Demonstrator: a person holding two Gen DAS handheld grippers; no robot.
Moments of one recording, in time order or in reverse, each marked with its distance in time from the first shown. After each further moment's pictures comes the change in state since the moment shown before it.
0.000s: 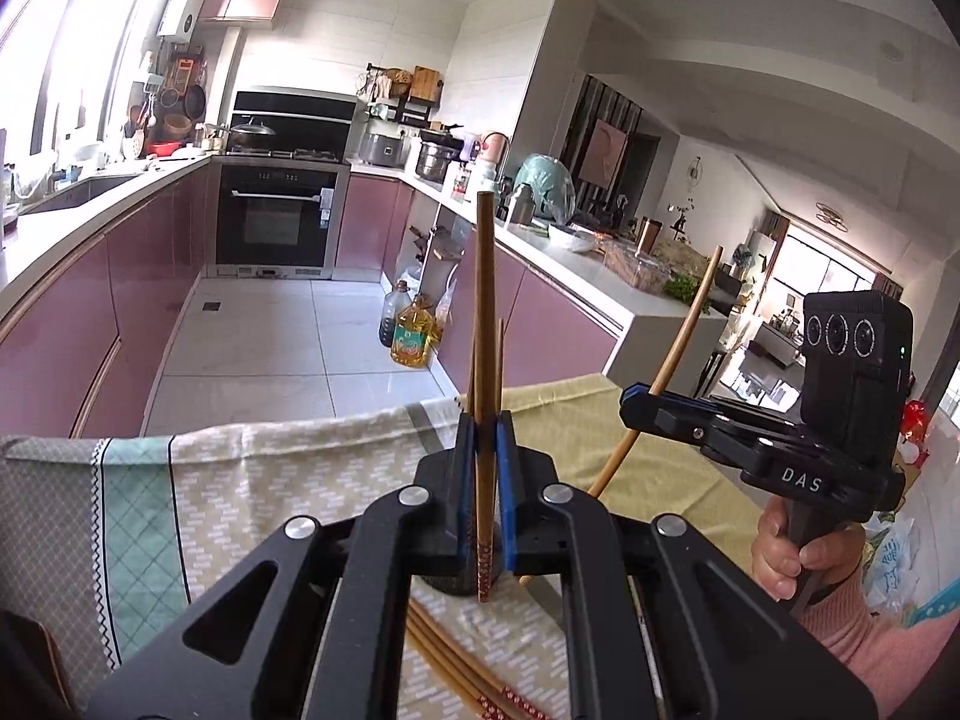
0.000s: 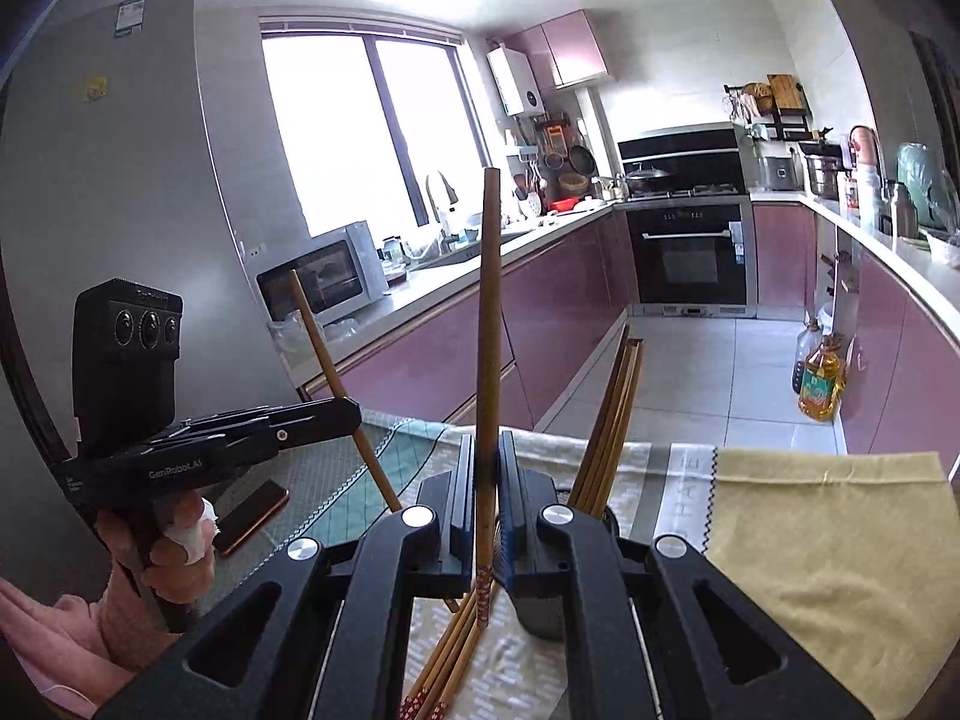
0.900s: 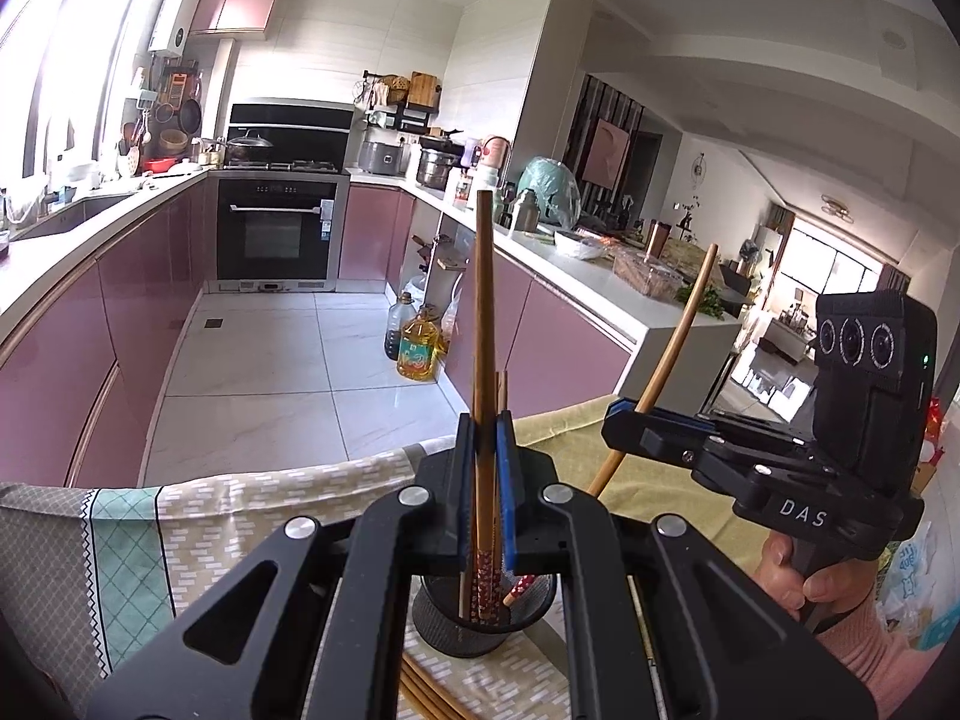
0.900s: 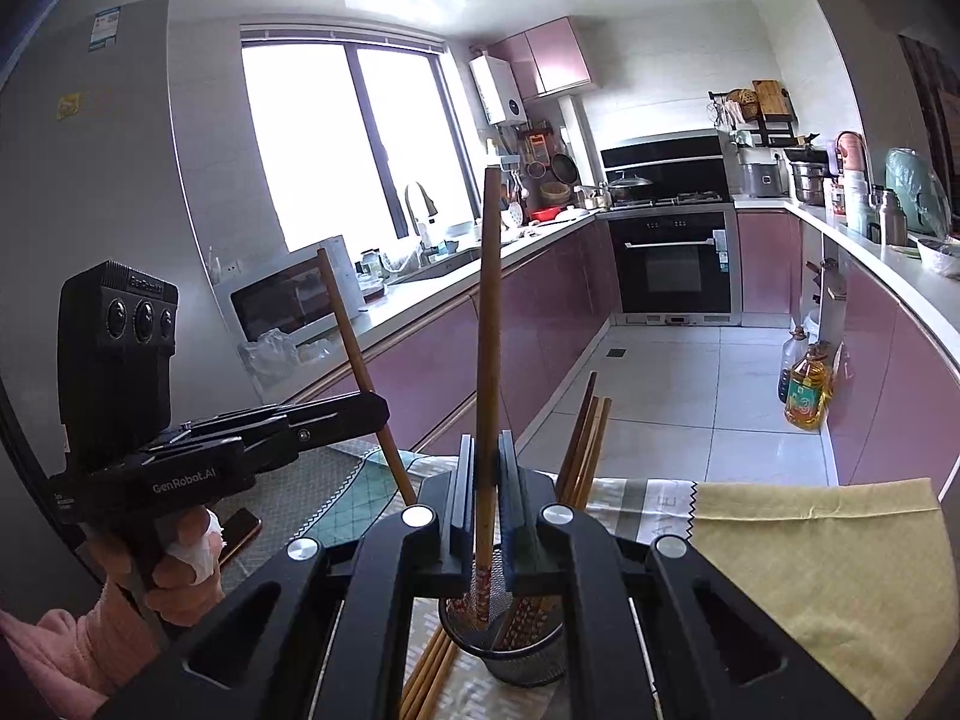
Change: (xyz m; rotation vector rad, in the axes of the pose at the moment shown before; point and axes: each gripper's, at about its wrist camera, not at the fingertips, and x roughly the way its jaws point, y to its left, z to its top) left arm 0.045 -0.013 0.032 0.038 0.004 0.030; right arm 0.025 -0.016 0.015 0.012 -0.001 -0.049
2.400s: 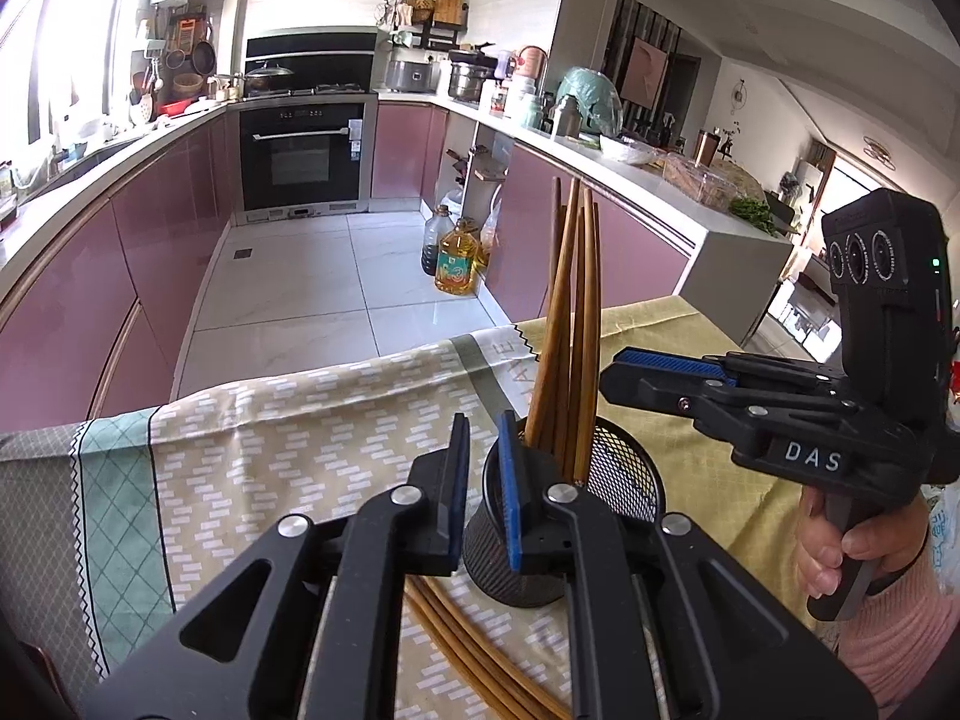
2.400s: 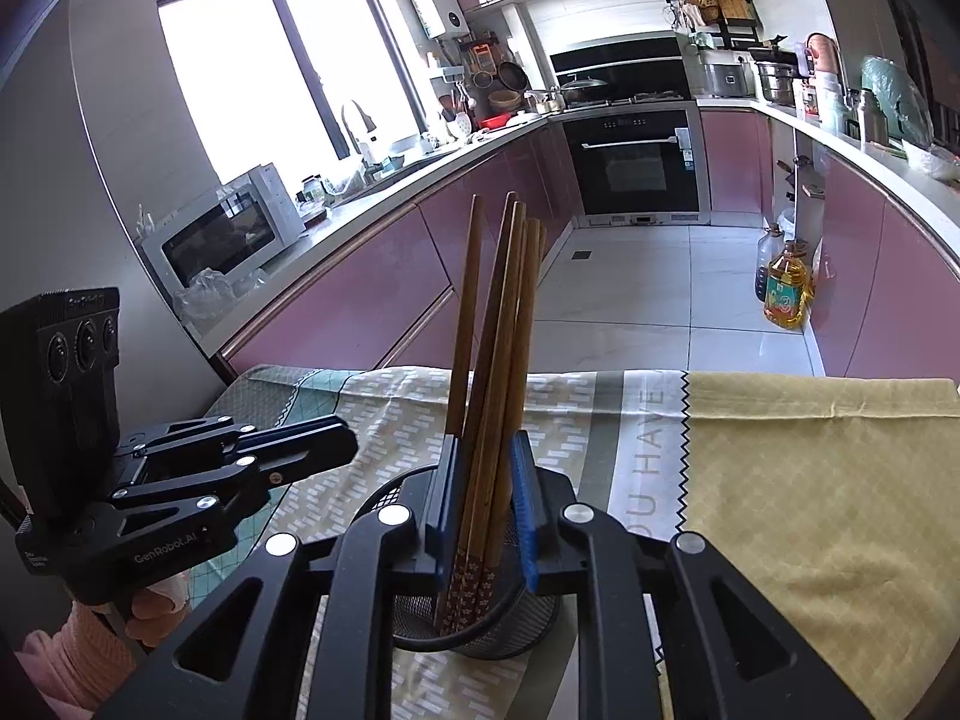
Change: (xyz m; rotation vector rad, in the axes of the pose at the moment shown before) left arm 0.063 0.025 -0.045 0.002 0.191 0.095; right arm 0.058 -0.038 -0.036 0.105 0.201 -0.069
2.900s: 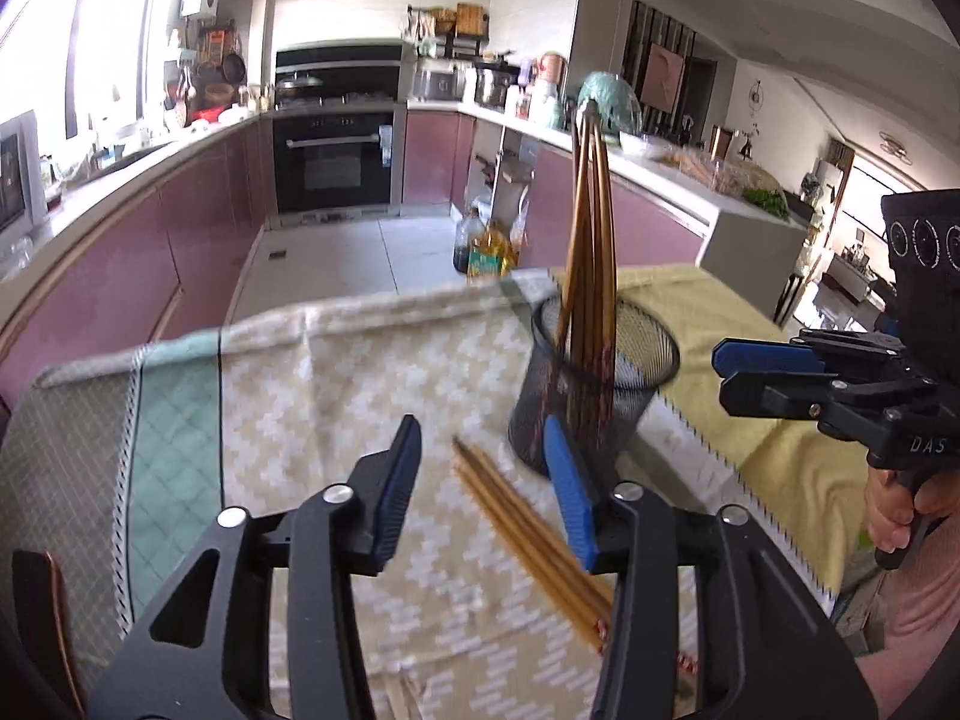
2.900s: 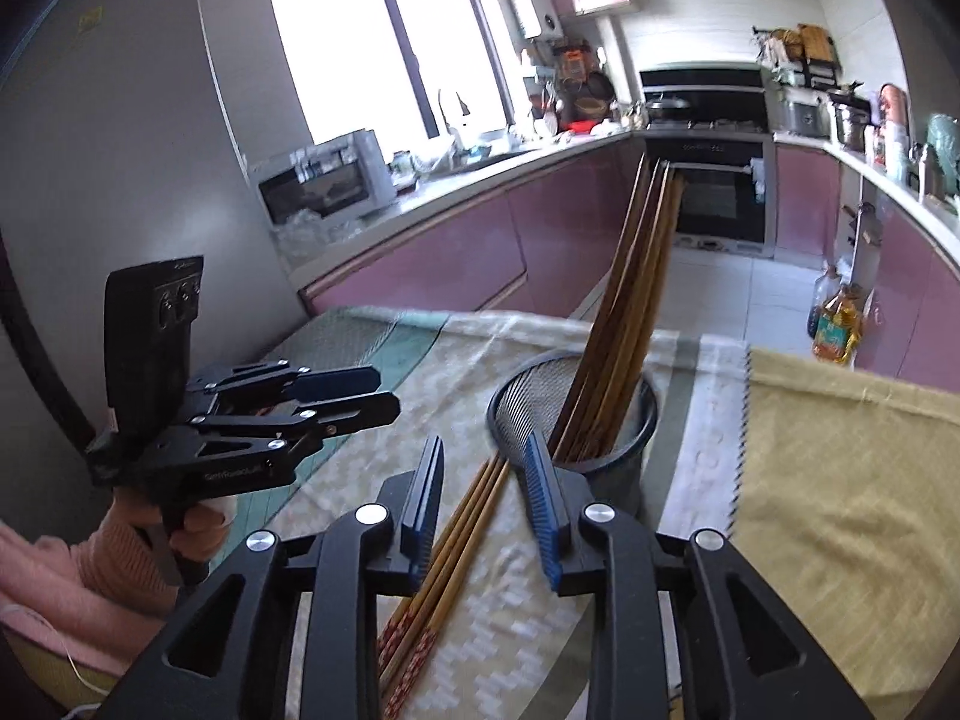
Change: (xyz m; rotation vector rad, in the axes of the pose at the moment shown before) left arm -0.043 0.015 -0.084 0.005 0.001 0.070; right arm -0.038 0.051 -0.073 -0.167 0.064 0.135
